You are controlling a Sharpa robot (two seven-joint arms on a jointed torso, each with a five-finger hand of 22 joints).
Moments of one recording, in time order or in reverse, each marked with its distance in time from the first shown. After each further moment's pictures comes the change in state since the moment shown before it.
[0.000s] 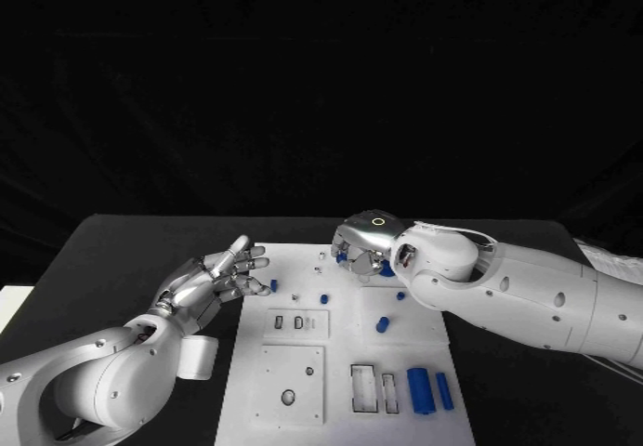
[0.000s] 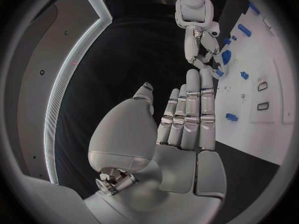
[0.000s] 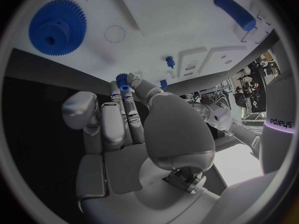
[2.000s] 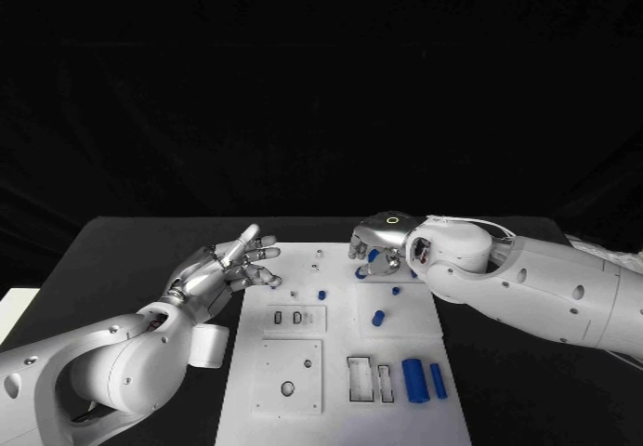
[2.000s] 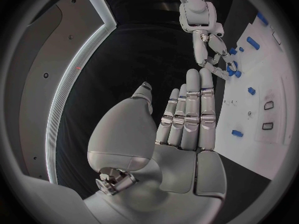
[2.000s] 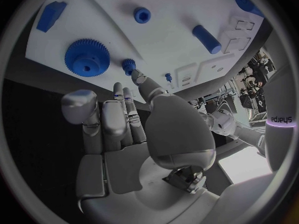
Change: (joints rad) left arm -0.001 -0.002 0.000 0.017 -0.001 0.000 0.010; left_hand -0.018 -0.018 0.004 0.004 0.000 0.004 -0.004 0.000 0.000 0.007 0.000 0.000 0.000 0.004 0.004 0.000 -0.013 0.000 0.003 -0.004 -0.008 -0.002; right arm 0.000 -0.025 -0.005 -0.014 0.024 0.155 0.005; right_hand -0.053 -0.021 -0.181 -0.026 0.070 -0.087 -0.009 -0.009 -0.020 -0.076 -0.021 -0.004 0.002 0.000 0.000 -0.047 -0.047 0.000 0.011 0.004 -0.047 -0.054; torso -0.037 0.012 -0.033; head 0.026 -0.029
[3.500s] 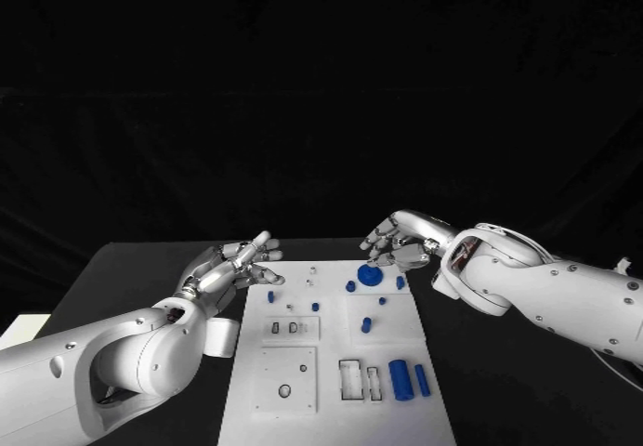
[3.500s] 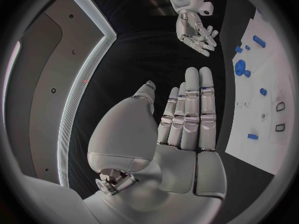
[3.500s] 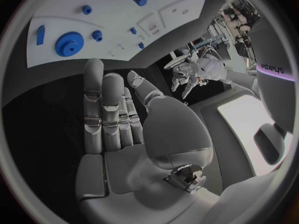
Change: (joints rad) left arm -0.029 0.021 -0.010 -0.075 -0.028 -0.038 0.020; left_hand 0.038 -0.009 0.061 -0.020 0.000 0.015 -0.014 0.027 0.002 0.032 -0.018 0.023 -0.001 0.048 -0.012 -0.020 -0.077 0.000 0.025 -0.010 -0.033 -0.021; right arm -0.038 -0.075 -0.003 -0.008 0.474 -0.217 0.213; right_hand -0.014 0.032 -0.026 -0.060 0.017 0.010 0.003 0.000 -0.003 0.061 -0.010 0.000 -0.003 -0.003 -0.004 -0.305 -0.360 0.039 -0.057 -0.017 -0.377 -0.398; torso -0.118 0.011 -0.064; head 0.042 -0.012
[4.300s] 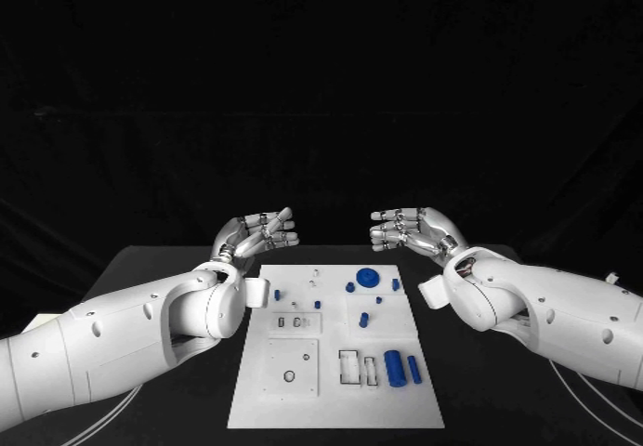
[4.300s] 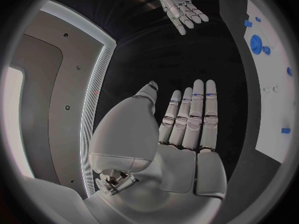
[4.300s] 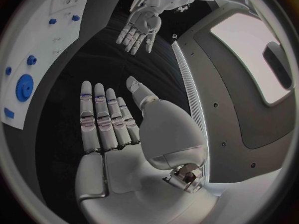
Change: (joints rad) left arm -0.014 0.224 -0.010 -0.317 -0.064 -0.117 0.046; left_hand 0.022 0.008 0.064 0.001 0.004 -0.107 0.039 0.046 0.006 -0.152 0.055 0.060 -0.013 -0.222 0.077 -0.178 -0.259 0.000 -0.236 0.091 -0.174 -0.074; right arm -0.127 0.048 -0.023 -0.059 0.910 -0.115 0.289; right_hand 0.046 0.101 -0.098 0.006 0.010 -0.281 0.078 0.036 -0.005 -0.233 0.108 0.055 -0.006 -0.425 0.159 -0.806 -0.535 0.000 -0.396 0.174 -0.543 -0.324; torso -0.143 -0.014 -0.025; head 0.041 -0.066
